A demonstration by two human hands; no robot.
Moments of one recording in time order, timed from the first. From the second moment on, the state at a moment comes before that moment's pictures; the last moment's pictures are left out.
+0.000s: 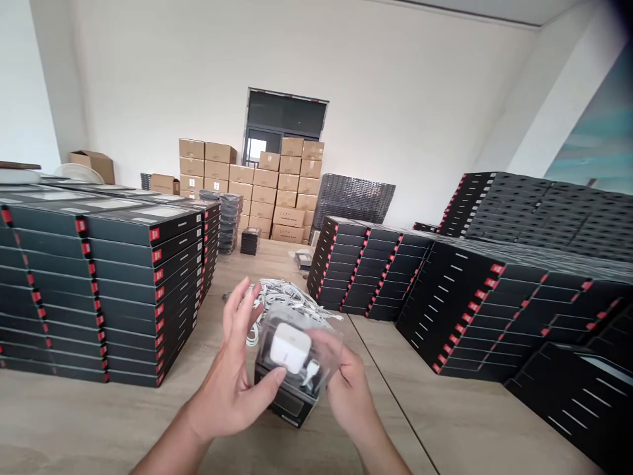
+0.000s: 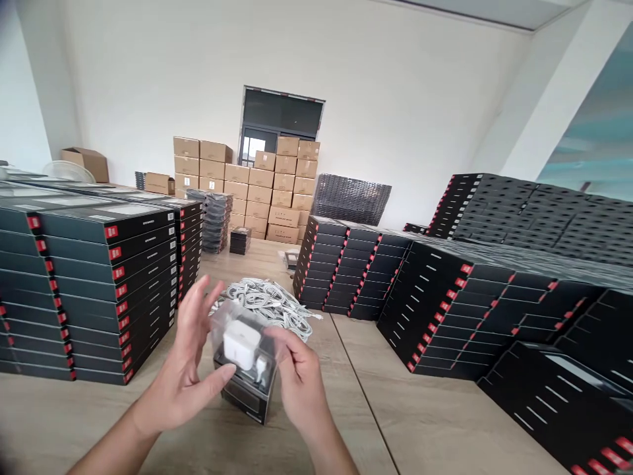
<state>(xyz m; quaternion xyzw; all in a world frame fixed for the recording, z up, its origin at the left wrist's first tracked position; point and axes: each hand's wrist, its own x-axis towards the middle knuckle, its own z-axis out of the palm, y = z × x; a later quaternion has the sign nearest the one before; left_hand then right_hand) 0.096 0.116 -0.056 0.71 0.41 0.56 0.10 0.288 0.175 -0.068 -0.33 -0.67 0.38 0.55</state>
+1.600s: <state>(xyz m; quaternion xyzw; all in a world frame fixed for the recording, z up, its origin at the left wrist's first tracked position) 0.086 0.144 -0.093 0.68 0.36 0.59 0.23 0.296 0.174 -0.080 -0.28 -0.73 0.23 0.57</state>
